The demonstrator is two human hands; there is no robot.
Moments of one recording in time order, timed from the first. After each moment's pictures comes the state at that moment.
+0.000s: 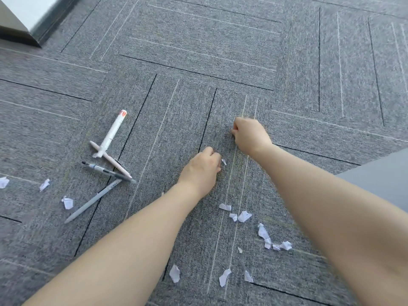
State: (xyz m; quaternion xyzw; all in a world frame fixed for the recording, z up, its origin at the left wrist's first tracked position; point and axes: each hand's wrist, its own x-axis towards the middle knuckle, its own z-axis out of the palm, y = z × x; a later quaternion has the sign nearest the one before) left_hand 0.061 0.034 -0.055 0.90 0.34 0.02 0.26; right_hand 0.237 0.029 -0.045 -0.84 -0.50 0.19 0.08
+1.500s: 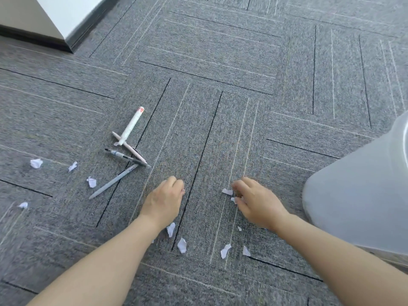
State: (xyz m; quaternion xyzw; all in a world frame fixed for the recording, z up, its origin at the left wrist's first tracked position) left_hand -0.077 -0.013 -0.063 0.91 0.38 0.02 0.17; right_hand 0.160 -0.140 -0.043 -0.73 -0.64 0.24 0.04
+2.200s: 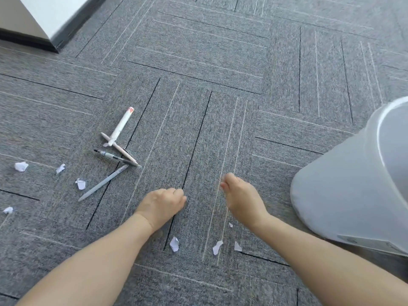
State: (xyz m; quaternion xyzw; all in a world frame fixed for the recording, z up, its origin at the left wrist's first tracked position) left_hand -0.075 -0.016 -0.065 0.97 0.24 0.01 0.10; right_hand 0.129 -0.135 -0.027 -0.78 -0.56 0.20 0.17
